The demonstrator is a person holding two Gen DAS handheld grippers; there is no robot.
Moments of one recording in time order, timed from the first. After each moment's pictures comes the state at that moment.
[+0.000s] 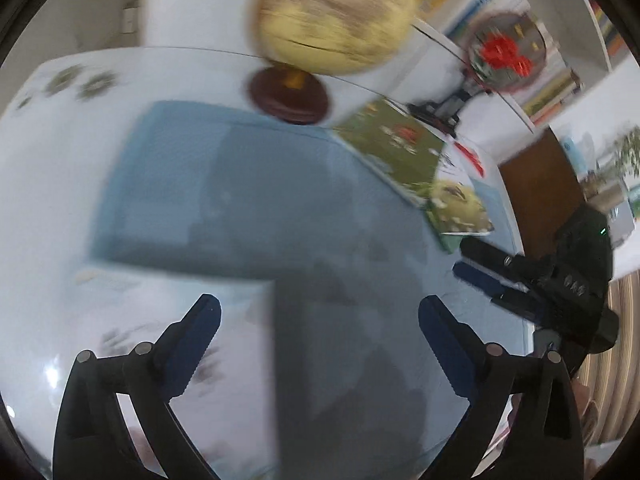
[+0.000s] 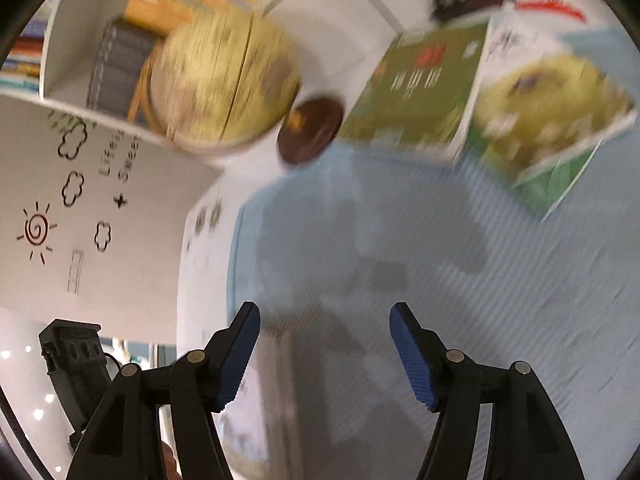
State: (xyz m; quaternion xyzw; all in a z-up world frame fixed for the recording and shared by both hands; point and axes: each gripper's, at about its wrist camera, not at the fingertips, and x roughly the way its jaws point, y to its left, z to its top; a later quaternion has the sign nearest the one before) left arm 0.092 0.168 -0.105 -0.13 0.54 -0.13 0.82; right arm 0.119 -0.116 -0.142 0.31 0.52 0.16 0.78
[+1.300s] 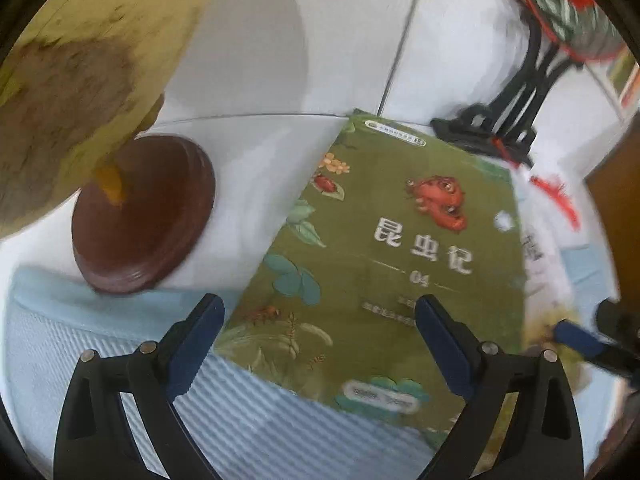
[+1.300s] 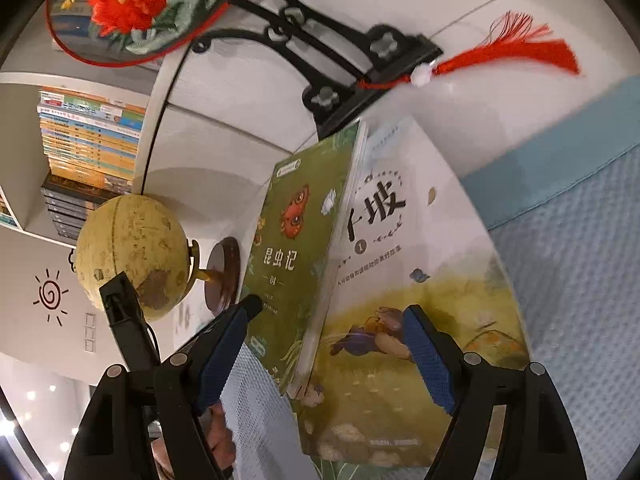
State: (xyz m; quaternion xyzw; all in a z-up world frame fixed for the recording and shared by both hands) left arm 0.286 0.003 -0.192 0.00 0.52 -0.05 0.86; right arm 0.263 -0.302 -0.211 0.38 0.49 0.16 0.76
